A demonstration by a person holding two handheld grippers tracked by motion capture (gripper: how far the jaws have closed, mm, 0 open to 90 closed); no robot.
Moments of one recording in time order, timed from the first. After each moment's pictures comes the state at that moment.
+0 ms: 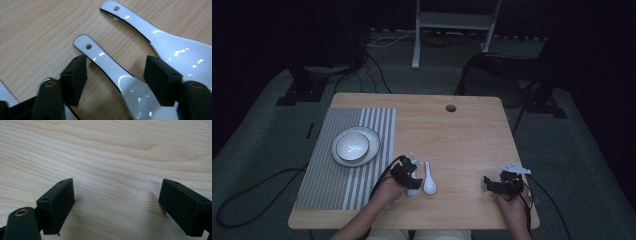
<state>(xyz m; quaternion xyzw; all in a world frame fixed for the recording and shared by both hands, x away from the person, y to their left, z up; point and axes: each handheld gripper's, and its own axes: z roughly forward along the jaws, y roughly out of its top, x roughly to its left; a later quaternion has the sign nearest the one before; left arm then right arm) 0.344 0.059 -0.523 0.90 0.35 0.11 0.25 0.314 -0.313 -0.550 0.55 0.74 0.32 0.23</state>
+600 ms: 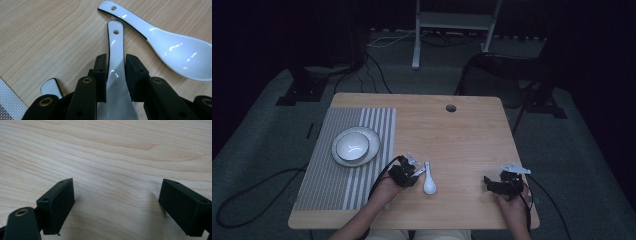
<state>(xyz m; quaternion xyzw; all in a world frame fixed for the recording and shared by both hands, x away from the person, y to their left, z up) 0.345 0.065 -0.521 0.90 0.34 0.10 0.26 0.314 -0.313 -0.550 0.55 0.74 0.32 0.23</state>
